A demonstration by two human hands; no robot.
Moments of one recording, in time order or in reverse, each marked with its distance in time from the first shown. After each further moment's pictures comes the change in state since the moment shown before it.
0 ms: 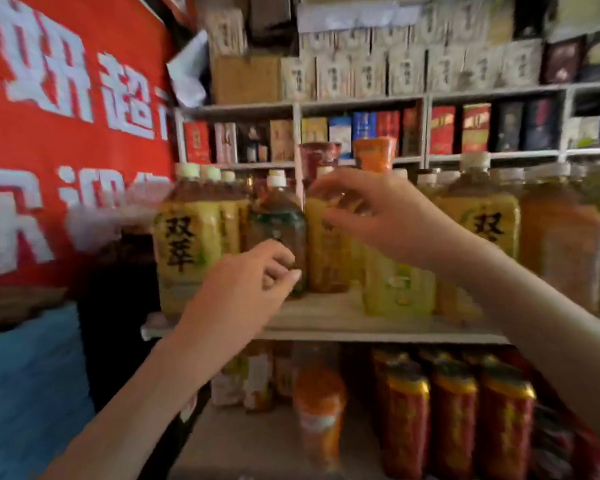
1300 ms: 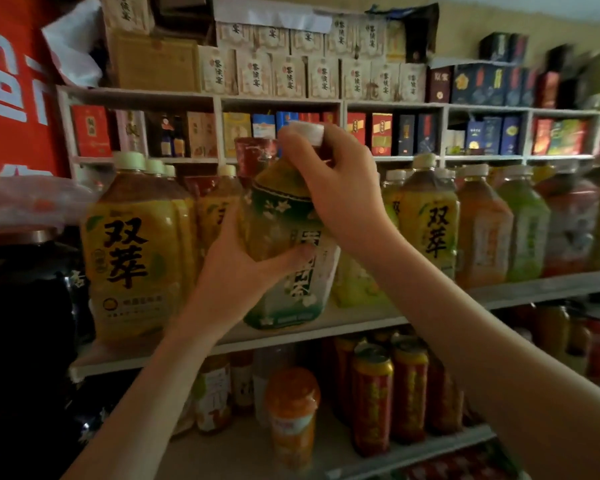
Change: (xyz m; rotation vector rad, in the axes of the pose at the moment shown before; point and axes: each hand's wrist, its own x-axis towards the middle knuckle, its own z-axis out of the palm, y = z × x) left_hand 0.043 -0.028 0.014 -0.940 -0.061 0.042; right_hand 0.049 -0.036 0.047 0.238 0.583 0.273
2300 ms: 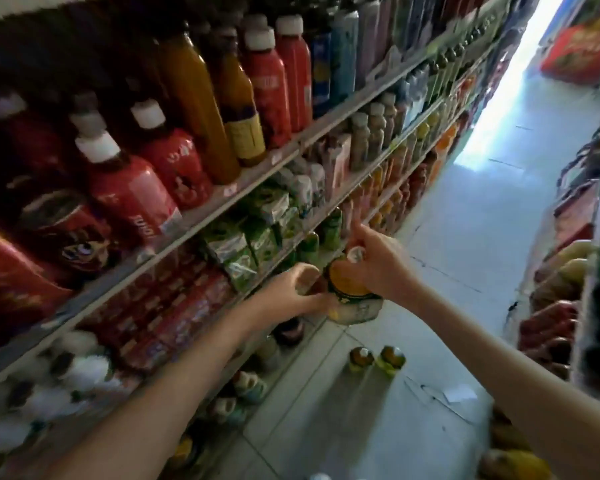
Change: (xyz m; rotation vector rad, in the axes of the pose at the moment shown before) left_hand -0.187 -0.200 0.540 0.074 -1.315 -0.552; right_hand -0.350 0.283 -0.479 -0.862 -0.186 1.023
